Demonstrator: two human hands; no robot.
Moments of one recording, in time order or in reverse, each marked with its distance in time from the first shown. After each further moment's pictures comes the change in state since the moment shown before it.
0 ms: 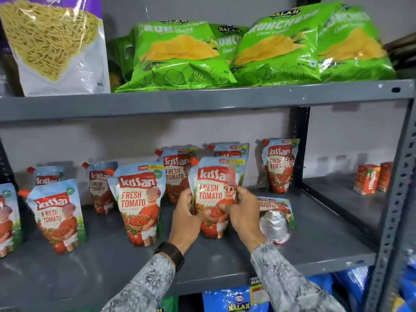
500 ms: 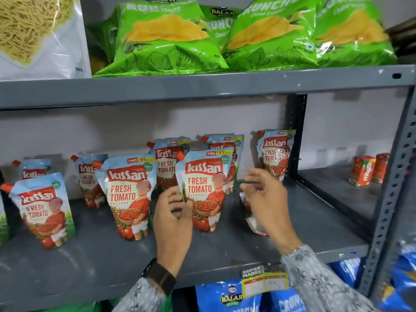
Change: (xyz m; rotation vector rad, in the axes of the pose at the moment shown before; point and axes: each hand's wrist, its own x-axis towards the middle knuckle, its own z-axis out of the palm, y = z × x) left_hand -0.043 0.019 -0.002 0.133 0.301 0.080; right_hand -0.009 -0.029 -0.068 -0.216 0.072 -0.200
